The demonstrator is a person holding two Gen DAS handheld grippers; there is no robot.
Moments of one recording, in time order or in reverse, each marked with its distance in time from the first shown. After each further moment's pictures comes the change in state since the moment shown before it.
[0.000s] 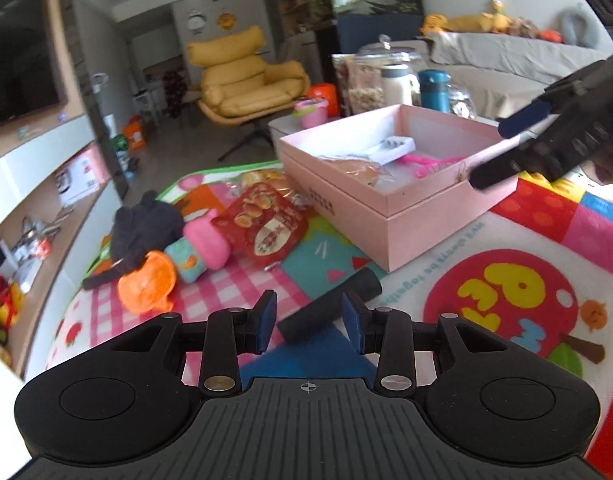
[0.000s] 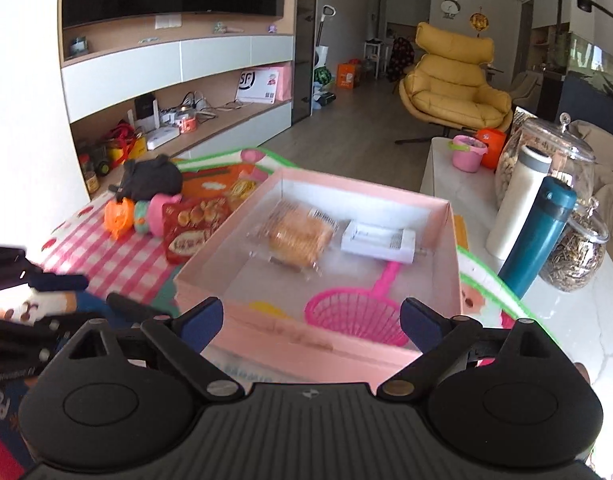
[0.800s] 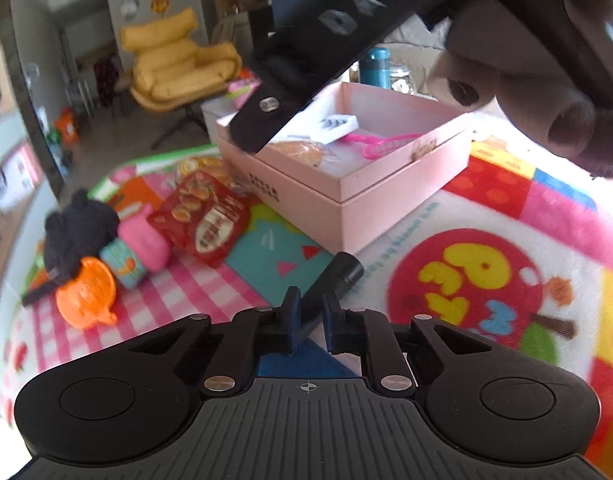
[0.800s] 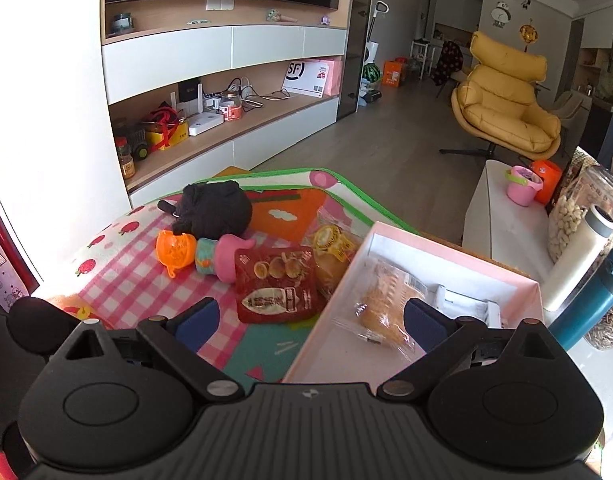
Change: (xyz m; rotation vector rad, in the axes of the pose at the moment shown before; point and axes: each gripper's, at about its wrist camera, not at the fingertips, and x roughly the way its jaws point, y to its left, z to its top) left arm 0.016 0.000 -0.001 0.072 0.040 -0.156; right arm 0.037 0.077 0.090 -0.108 0.016 0.070
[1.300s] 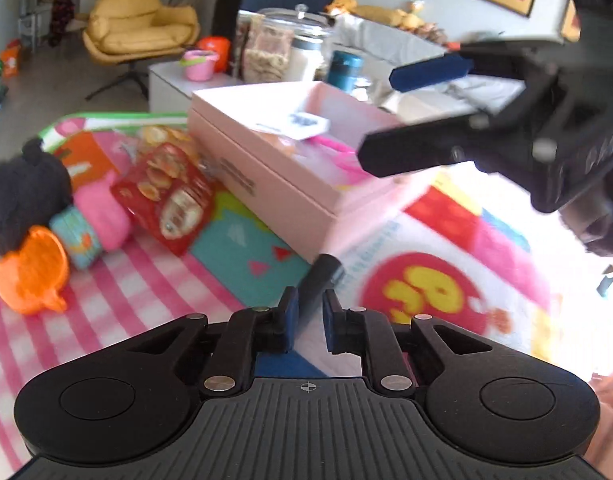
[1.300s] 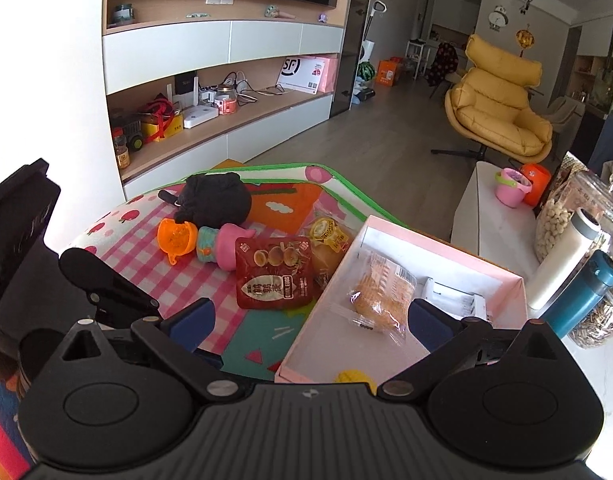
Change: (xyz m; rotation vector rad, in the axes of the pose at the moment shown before) left arm 0.006 0.063 0.004 -0.216 0.046 -0.368; right arm -0.033 0.003 -0.025 -0.043 -0.022 -0.048
